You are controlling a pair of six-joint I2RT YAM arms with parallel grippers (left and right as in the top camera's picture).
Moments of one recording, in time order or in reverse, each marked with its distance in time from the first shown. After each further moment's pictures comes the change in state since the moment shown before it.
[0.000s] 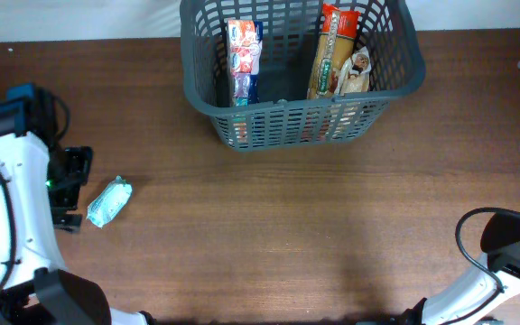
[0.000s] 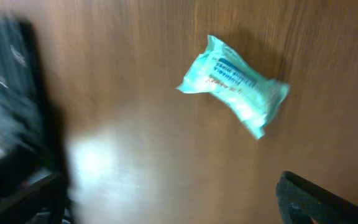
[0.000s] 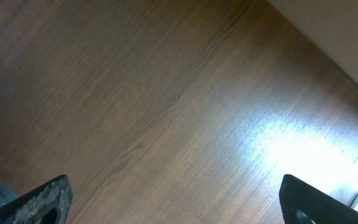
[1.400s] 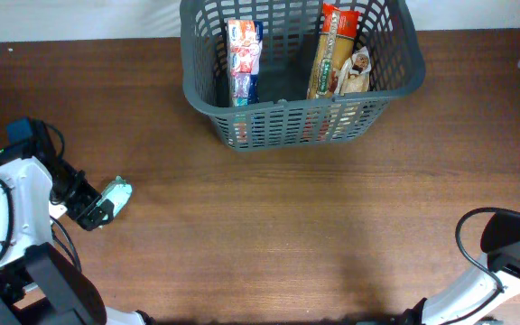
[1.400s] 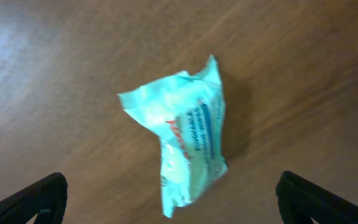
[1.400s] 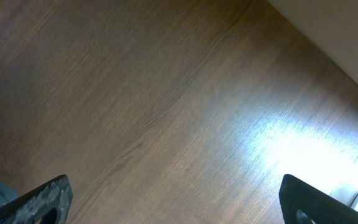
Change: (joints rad) left arm 0.128 0.019 -0.353 0.486 0.145 -0.704; right arm 0.000 0.000 0.000 0.000 0.000 0.000
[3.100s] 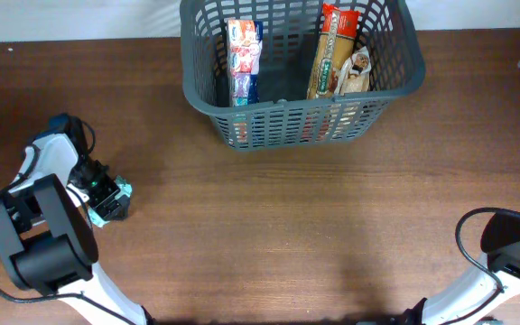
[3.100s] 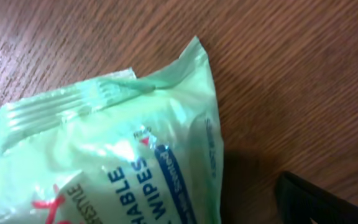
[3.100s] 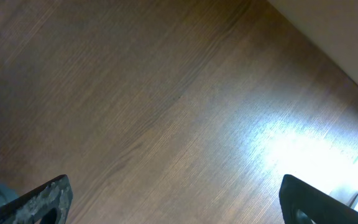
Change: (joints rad) left arm -0.089 0.340 0.064 0.126 -0.074 -0.008; right arm 0.000 0.000 0.000 0.000 0.000 0.000
